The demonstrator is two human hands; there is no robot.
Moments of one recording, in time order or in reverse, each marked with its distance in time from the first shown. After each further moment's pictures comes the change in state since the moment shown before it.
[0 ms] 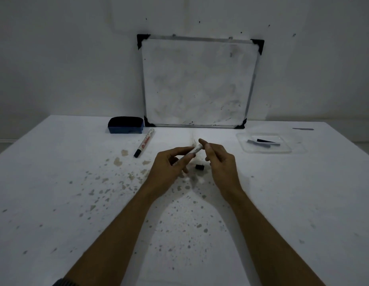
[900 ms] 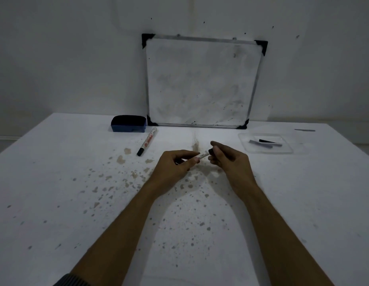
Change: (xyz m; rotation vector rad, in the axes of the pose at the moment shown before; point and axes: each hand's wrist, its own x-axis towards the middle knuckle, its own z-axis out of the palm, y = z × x) left_hand -0.001 -0.001 -0.001 0.023 -0.080 -0.085; right_hand 0.004 0.000 -0.026 0.169 -0.040 0.187
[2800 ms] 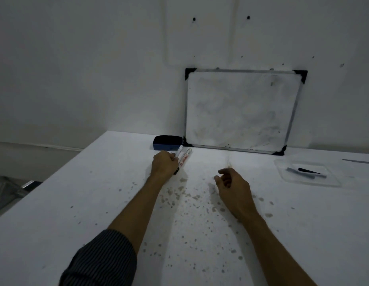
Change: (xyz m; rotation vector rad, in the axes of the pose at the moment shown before) left_hand 0.053 -0.019 -0.116 0.596 0.423 -0.301; right_hand 0.010 0.023 0.072 -0.593 -0.021 -0.161
